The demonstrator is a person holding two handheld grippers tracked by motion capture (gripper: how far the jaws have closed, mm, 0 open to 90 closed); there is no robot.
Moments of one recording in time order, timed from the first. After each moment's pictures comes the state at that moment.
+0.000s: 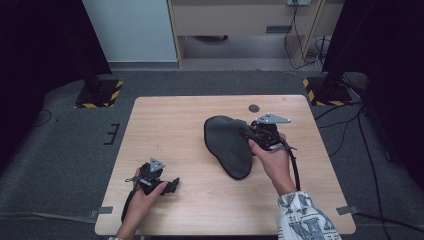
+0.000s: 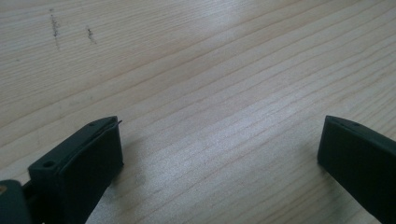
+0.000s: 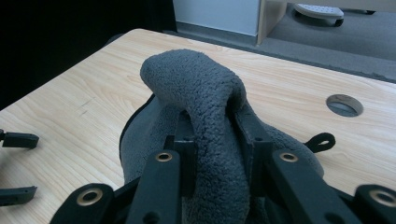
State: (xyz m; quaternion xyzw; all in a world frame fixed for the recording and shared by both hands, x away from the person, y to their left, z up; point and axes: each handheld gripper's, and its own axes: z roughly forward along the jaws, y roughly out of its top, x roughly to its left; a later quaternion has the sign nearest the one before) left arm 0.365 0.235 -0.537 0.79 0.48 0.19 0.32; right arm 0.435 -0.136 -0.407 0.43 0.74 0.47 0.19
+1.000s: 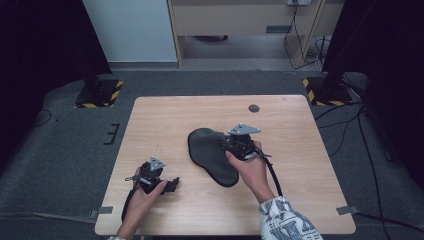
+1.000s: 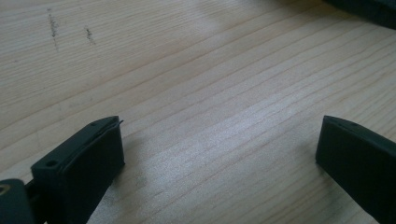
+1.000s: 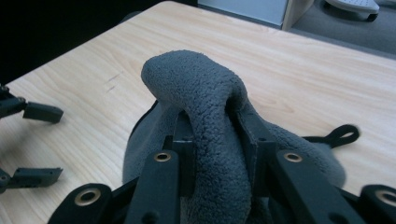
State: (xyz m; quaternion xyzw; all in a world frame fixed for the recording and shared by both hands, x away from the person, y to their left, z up) left arm 0.367 0.236 -0.535 0.80 0.48 0.19 0.32; right arm 0.422 -0.072 -0.438 0.40 0.78 0.45 0.18
